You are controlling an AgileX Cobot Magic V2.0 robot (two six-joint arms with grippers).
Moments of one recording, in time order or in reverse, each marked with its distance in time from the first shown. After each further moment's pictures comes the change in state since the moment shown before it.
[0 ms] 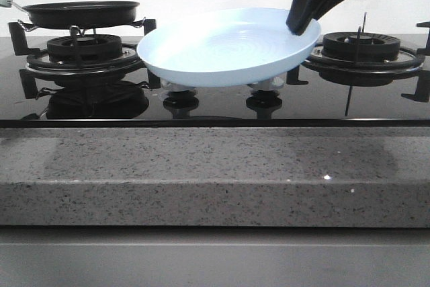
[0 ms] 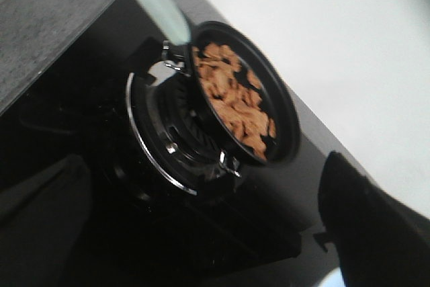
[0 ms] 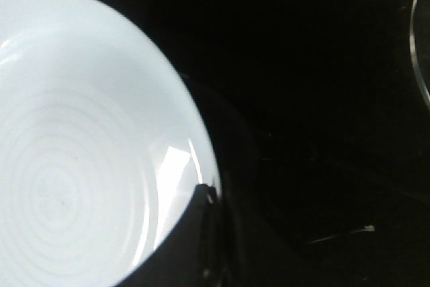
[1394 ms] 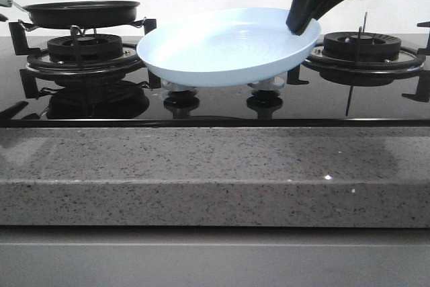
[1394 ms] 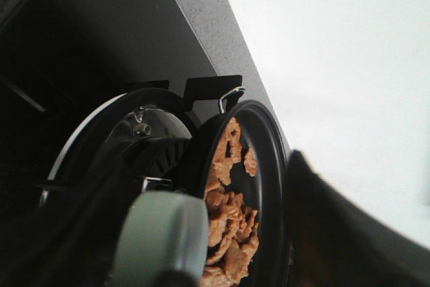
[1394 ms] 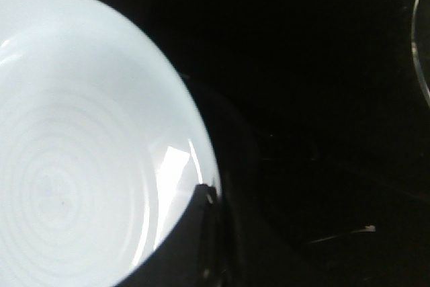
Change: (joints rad) left arm 0.176 0.804 -0.637 -0.434 0.459 0.253; right arm 0.000 0.000 0.000 0.002 0.000 0.000
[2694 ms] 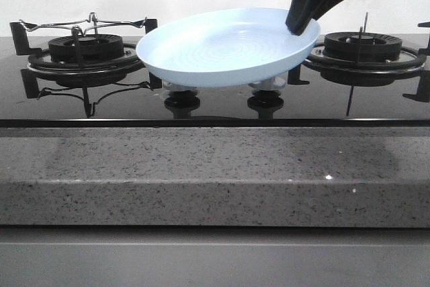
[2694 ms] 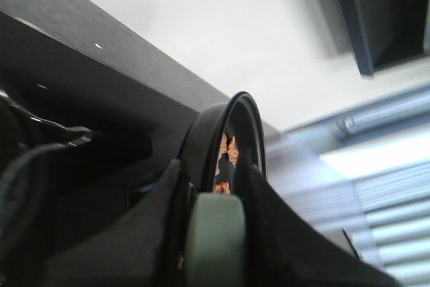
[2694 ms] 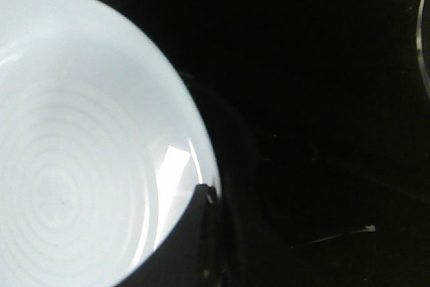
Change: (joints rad) left arm -0.141 -0.239 -0.005 -0.039 0.169 0.190; right arm 0.000 0.000 0.000 0.001 0.000 0.000
